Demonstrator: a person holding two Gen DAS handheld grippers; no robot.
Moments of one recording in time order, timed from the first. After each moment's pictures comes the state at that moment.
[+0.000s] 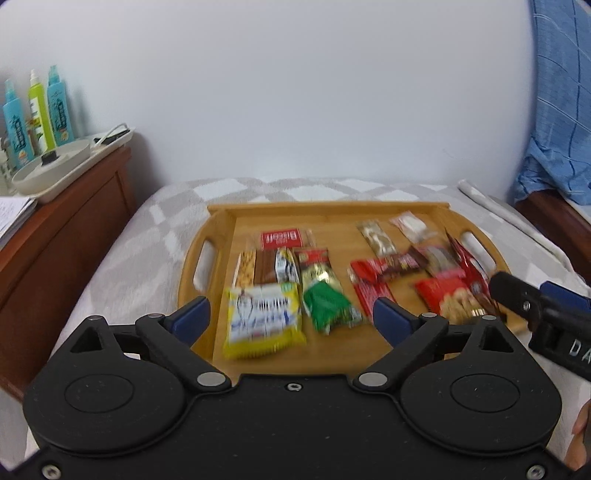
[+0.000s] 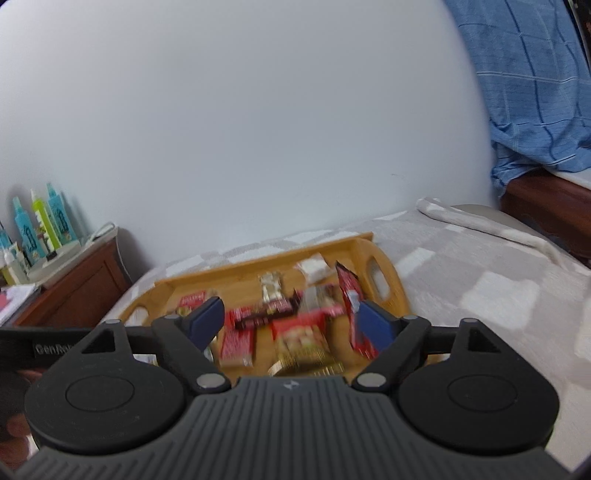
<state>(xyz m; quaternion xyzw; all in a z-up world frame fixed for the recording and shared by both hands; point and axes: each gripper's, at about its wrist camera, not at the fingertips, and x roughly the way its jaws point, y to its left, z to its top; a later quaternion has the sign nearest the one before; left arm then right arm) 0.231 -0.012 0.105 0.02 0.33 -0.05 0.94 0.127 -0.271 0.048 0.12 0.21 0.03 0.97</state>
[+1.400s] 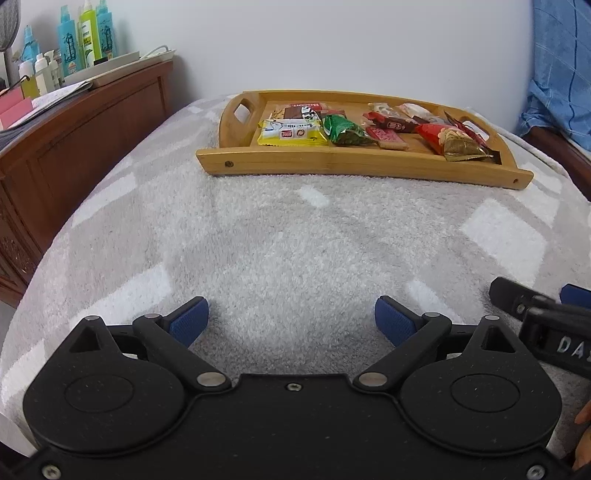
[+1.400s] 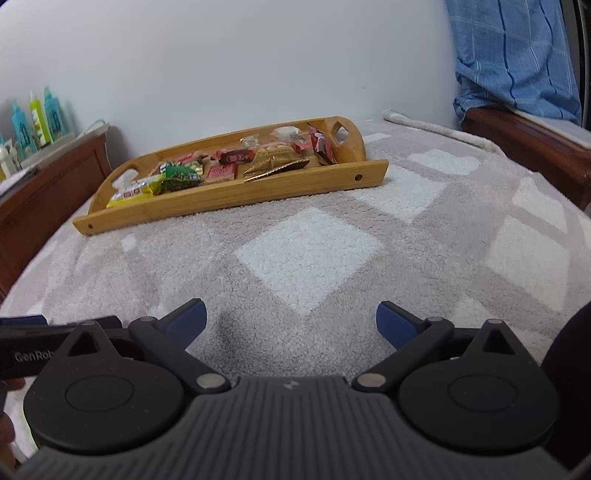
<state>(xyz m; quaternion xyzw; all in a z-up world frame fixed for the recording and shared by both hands) 0.100 0.009 0.024 0.01 0.39 -0.02 0.92 0.019 -0.246 -0.020 0.07 0.32 0.00 0.95</state>
